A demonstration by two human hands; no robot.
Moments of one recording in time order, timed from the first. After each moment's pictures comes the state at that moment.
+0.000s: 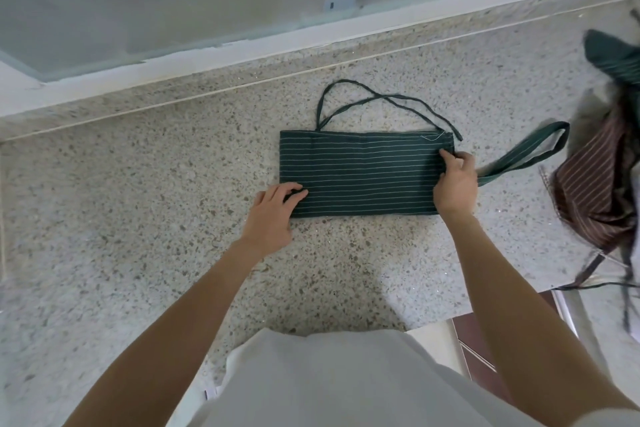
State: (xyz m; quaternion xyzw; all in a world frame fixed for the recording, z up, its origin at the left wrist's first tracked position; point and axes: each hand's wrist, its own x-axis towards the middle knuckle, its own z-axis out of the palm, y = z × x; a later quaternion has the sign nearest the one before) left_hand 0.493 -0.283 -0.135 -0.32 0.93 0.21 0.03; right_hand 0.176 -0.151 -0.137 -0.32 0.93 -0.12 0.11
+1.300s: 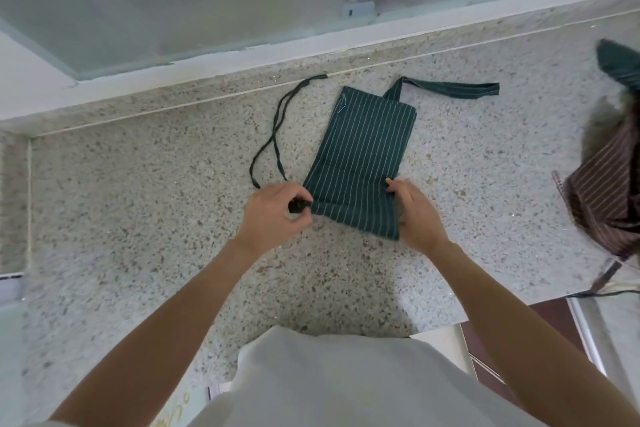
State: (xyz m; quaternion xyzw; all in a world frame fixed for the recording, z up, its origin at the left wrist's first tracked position) left_hand 0.504 -0.284 -0.073 -0.30 0.88 0.28 -0.22; right_hand 0.255 -0.142 -0.129 -0.57 0.78 -0.16 0.22
